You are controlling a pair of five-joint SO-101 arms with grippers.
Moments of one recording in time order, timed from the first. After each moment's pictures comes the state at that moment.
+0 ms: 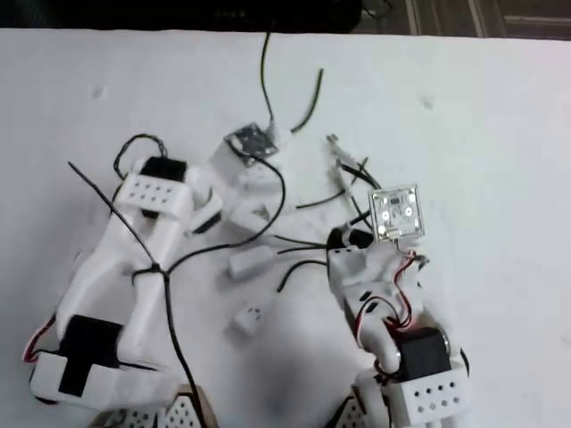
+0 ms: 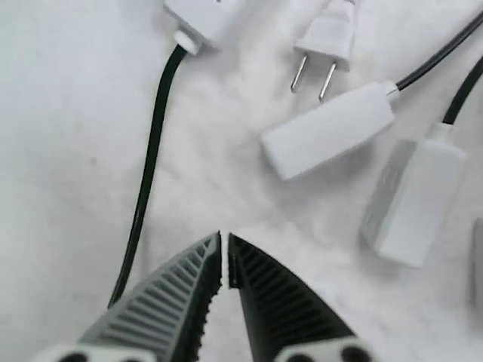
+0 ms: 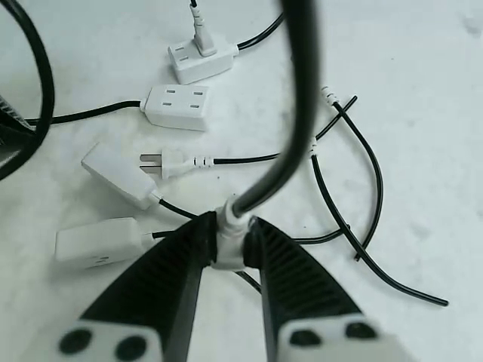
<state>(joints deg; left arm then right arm) 5.9 -4.4 25.4 65.6 -39.3 -16.4 -81.5 69.5 57.9 -3.1</state>
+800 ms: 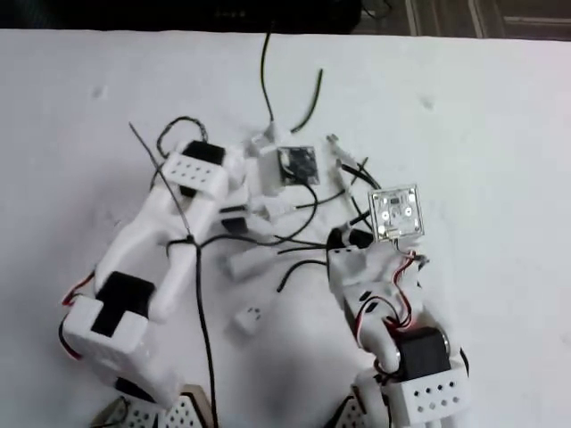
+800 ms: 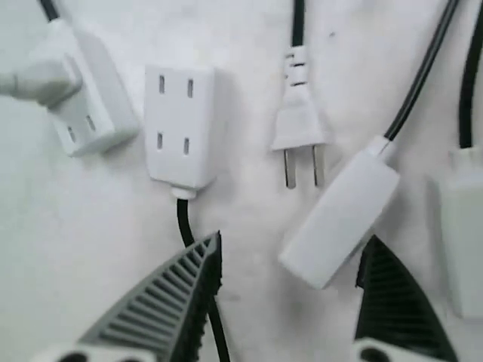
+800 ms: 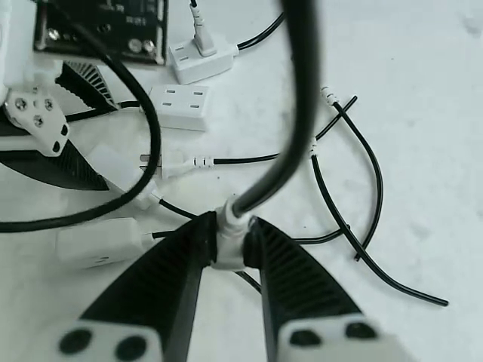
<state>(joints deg) 12.1 11.5 12.0 59.6 -65.2 -16.4 -81.5 69.5 57.9 -3.1</state>
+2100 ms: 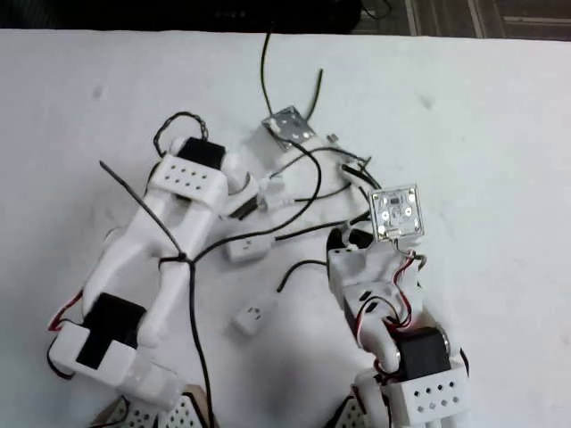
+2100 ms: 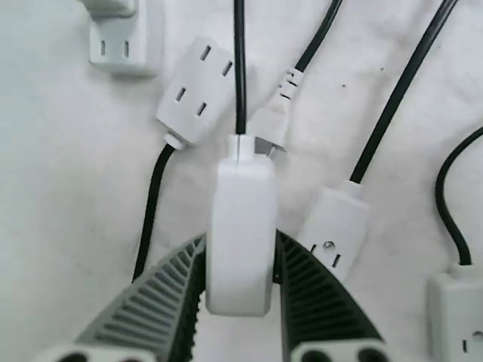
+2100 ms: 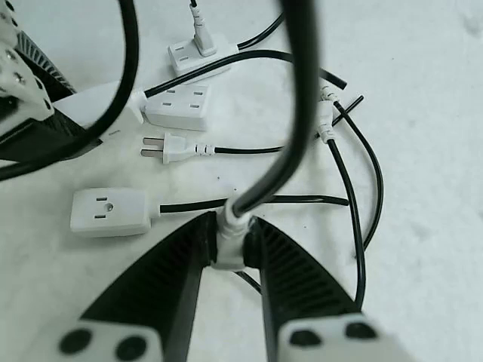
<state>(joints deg) 14.3 2.9 11.5 69.8 -32.7 -16.4 -81.5 69.5 57.9 -3.1</state>
